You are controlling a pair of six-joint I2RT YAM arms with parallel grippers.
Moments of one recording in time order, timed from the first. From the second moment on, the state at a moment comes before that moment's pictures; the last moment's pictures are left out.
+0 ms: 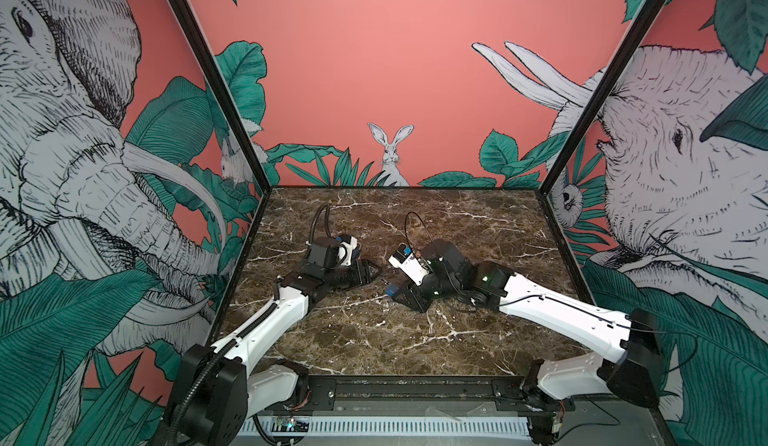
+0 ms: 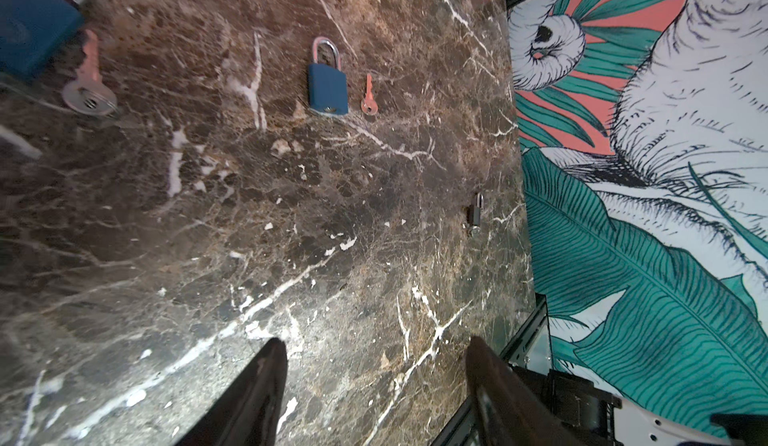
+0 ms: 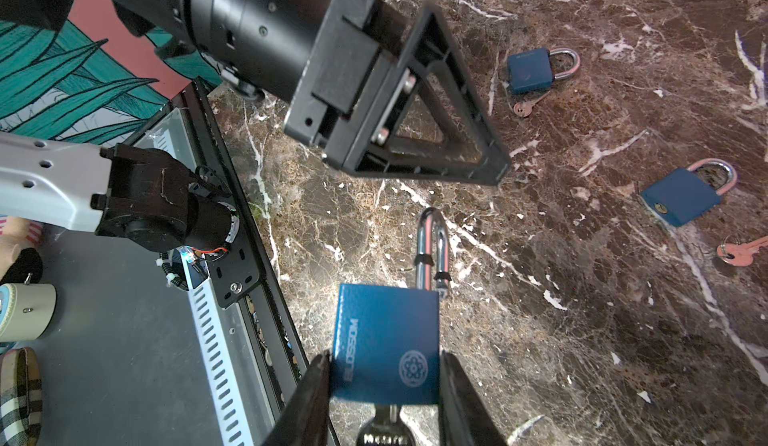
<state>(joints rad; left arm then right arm) -0.38 1.15 0.68 -0.24 0.54 -0.65 0.98 1.37 1.15 -0.54 -0.27 0.16</state>
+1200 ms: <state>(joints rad) -0.35 1.10 0.50 0.35 0.86 -0.72 0.90 1.45 1.12 -0.33 -0.38 0.30</state>
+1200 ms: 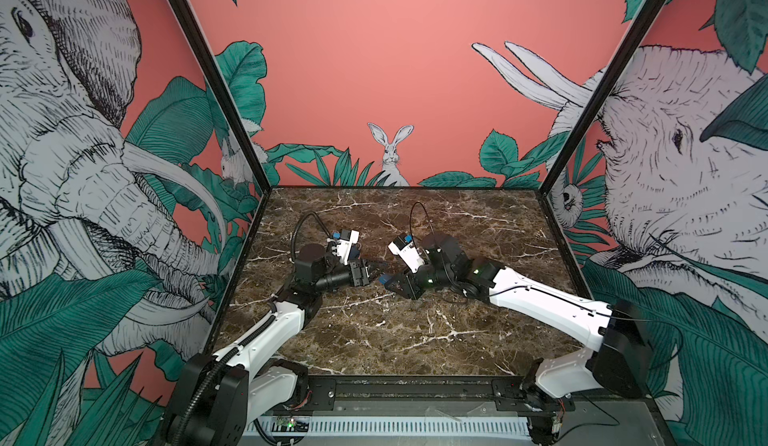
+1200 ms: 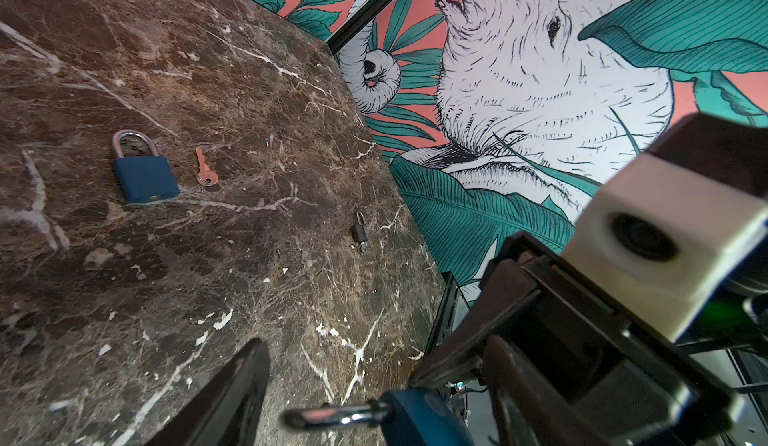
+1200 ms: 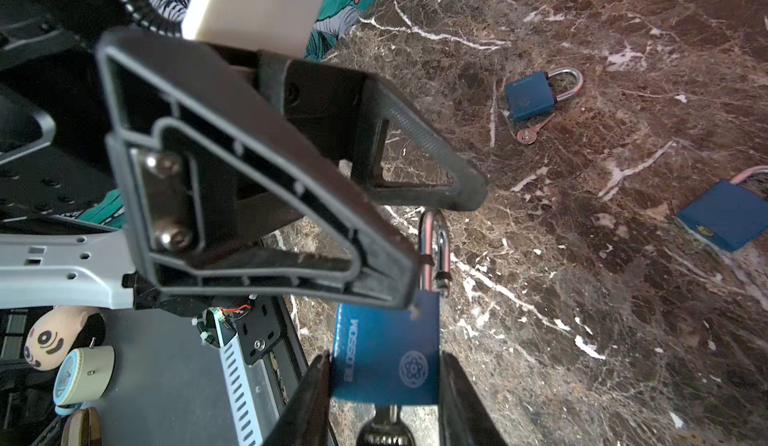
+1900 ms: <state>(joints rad) -0.34 1.08 0.50 0.33 0.83 -0.74 0.86 1.45 1.05 -0.19 -0.43 0.37</state>
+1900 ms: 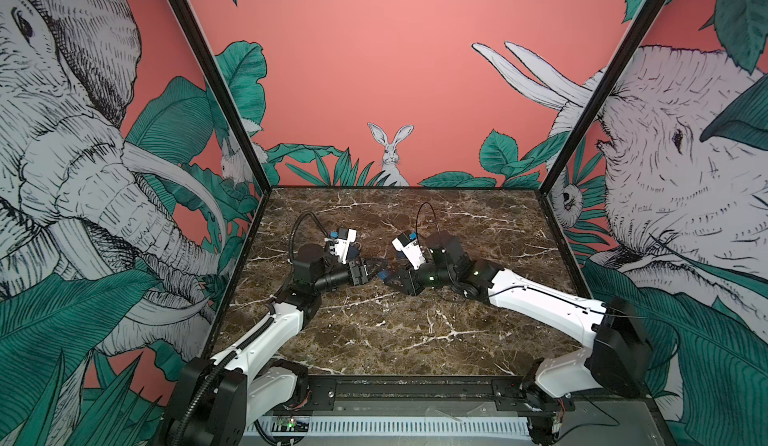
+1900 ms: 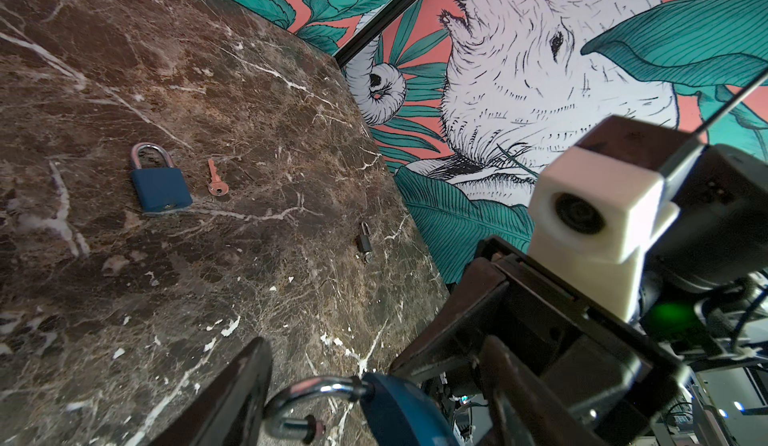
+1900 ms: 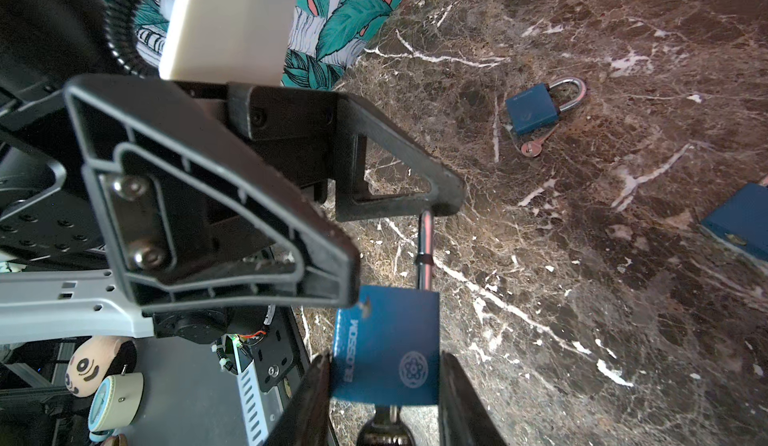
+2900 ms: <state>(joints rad) -0.30 1.05 0.46 0.35 0.87 -0.79 0.85 1.49 1.06 -0.10 -0.46 0.41</state>
